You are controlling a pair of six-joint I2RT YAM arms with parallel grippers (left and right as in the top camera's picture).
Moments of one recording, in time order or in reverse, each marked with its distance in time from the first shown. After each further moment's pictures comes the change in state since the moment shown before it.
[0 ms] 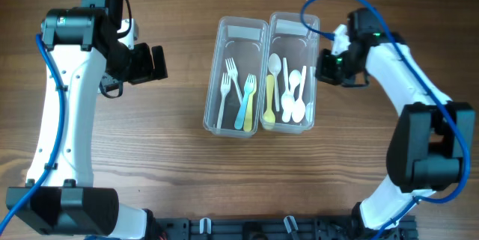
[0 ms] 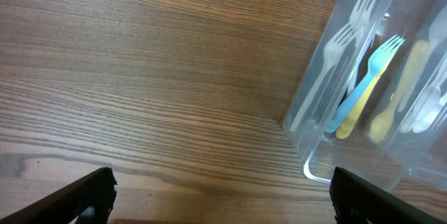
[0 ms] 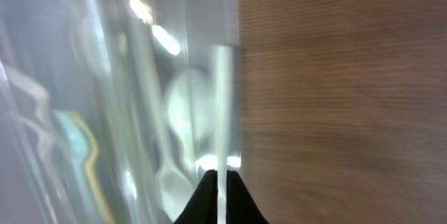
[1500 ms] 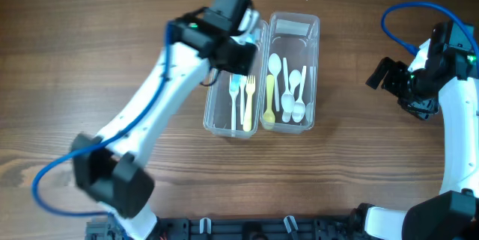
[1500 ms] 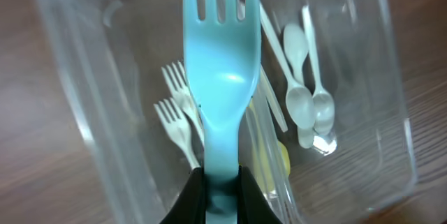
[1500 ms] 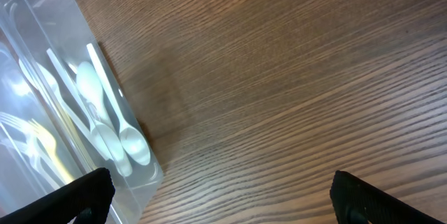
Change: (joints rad) left arm -0.507 0.192 0.004 0.447 0.034 0.062; right arm -0.331 -0.393 0.001 -0.410 0.195 0.023
